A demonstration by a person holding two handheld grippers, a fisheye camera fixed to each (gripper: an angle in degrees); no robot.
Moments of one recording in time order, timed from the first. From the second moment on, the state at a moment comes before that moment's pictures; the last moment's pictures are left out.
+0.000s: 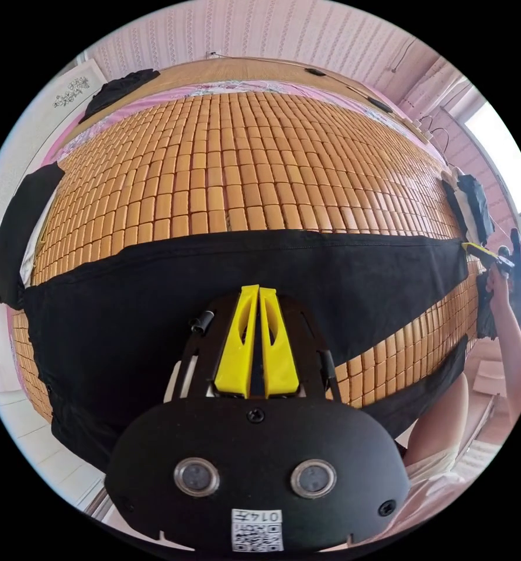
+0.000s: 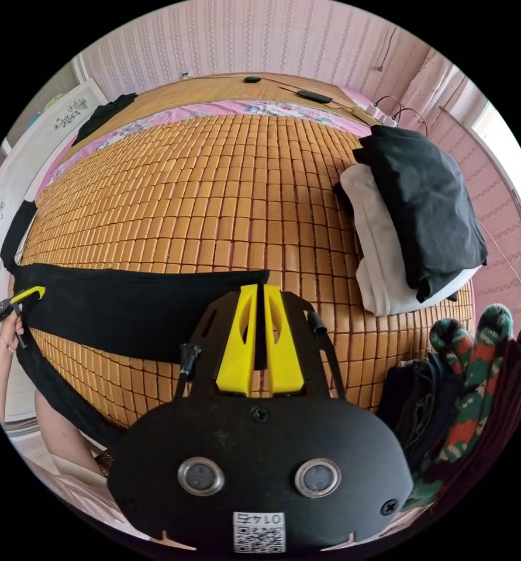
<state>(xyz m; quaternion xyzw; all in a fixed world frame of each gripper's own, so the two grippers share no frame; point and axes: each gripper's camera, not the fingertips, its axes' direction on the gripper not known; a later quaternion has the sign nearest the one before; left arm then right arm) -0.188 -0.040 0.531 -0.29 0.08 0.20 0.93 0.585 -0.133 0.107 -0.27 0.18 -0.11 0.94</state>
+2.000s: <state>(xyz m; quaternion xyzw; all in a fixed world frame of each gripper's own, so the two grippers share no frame) -0.247 0.118 0.391 -0.32 0.16 0.12 0.93 0.554 -0.005 -0.062 -0.37 0.14 -0.10 0.92</state>
